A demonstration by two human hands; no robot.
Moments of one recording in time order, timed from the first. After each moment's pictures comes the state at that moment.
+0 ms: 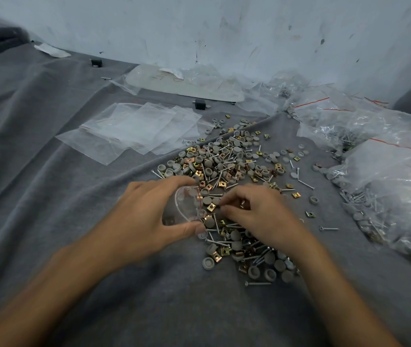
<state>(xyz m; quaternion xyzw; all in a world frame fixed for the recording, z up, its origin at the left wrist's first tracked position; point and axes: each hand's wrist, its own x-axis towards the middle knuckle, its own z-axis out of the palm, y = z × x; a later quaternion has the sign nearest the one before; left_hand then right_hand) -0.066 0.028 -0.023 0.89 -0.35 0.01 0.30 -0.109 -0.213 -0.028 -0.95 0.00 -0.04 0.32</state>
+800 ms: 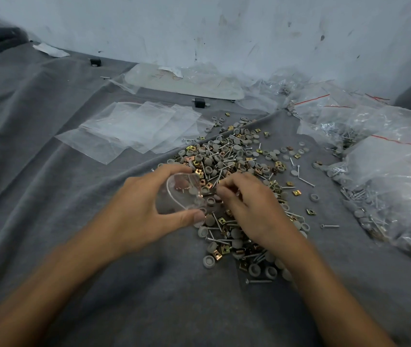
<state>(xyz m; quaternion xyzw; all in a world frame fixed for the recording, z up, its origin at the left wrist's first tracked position) -0.062 0.031 -0.017 0.87 -0.31 0.00 0.39 -0.107 -0.196 -0.029 -0.95 -0.01 -0.11 0.30</state>
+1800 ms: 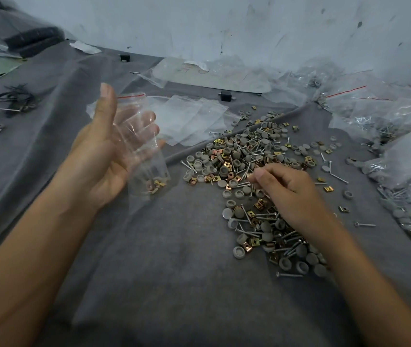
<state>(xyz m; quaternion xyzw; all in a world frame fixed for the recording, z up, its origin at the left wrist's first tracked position) -0.019 0.079 0.017 0.53 -0.03 -0.06 0.84 -0.108 -0.201 -0.027 -0.88 0.01 -0.13 0.46</state>
